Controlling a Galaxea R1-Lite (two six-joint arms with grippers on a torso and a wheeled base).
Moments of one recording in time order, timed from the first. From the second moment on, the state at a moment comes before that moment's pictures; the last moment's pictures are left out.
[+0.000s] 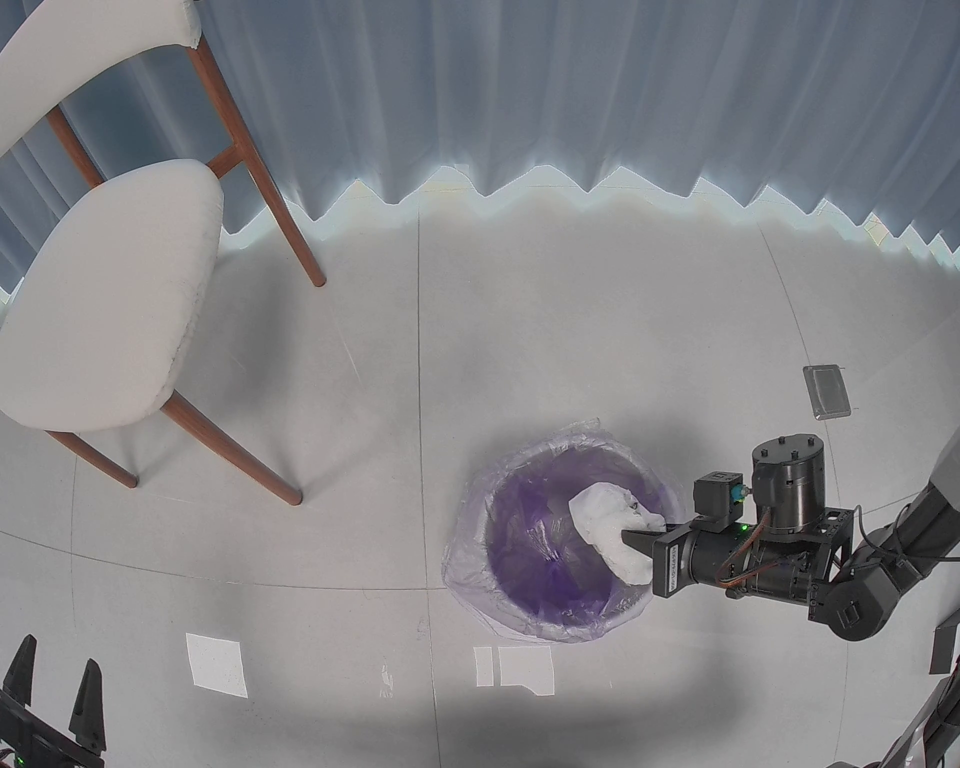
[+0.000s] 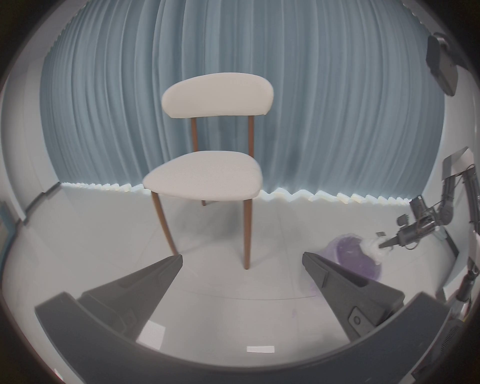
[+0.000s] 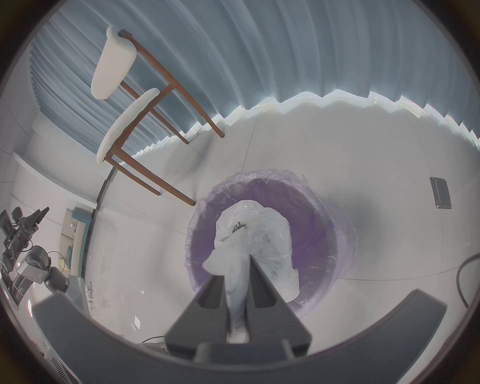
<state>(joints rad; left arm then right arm) -0.01 0.02 -0.02 -0.05 0.06 -0.08 0.52 1.87 -0.54 -0.82 0.12 0.12</state>
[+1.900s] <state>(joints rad) 0.00 0.01 -0.02 -0.03 0.06 -0.03 0.53 2.25 -0.85 -0.82 0.07 0.15</state>
